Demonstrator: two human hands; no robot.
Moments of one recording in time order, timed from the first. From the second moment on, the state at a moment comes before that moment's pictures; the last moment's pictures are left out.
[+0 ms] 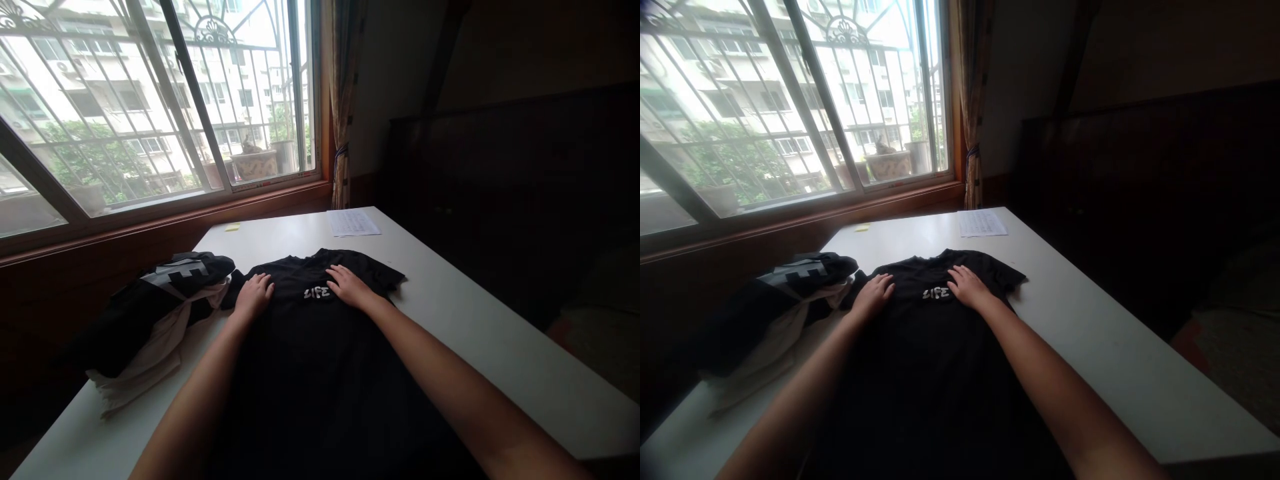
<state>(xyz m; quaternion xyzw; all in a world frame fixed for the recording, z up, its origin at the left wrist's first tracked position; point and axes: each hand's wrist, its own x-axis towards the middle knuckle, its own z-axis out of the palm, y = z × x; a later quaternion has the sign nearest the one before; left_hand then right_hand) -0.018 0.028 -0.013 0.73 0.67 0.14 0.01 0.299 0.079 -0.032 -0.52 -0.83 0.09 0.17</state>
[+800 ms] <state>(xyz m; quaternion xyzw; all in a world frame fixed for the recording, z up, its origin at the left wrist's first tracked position) -0.057 0.001 -0.021 0.64 0.76 -0.03 -0.09 0.406 0.047 -0.054 -0.58 -0.81 -0.05 0.11</state>
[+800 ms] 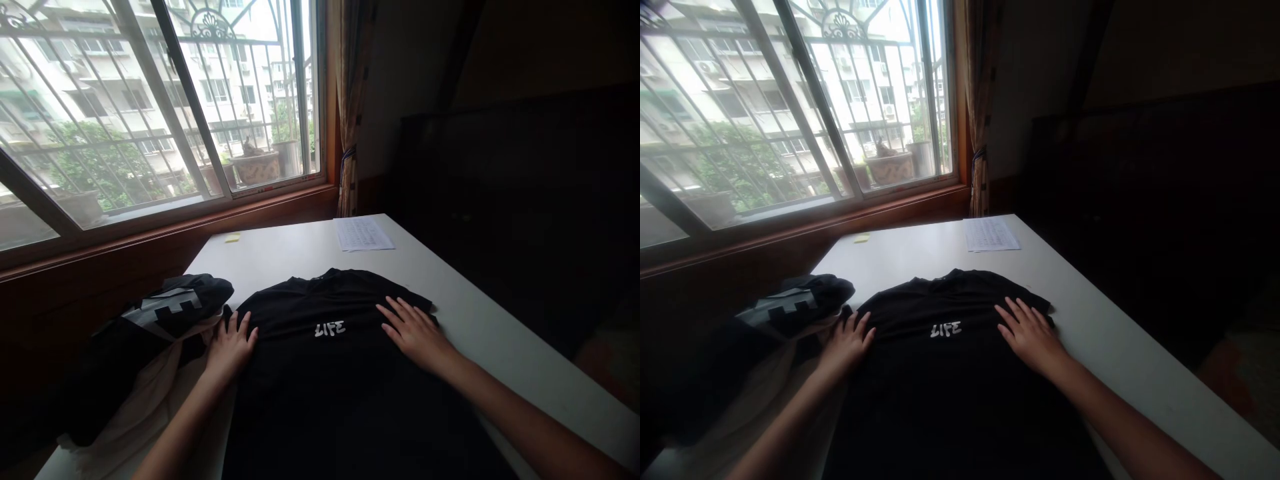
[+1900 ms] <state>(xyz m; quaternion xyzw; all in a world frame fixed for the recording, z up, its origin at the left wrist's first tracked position) -0.018 0.155 -0.004 0.72 0.68 0.14 0.01 0.336 0.201 -0.012 -0.61 -0.78 -0.03 0.16</state>
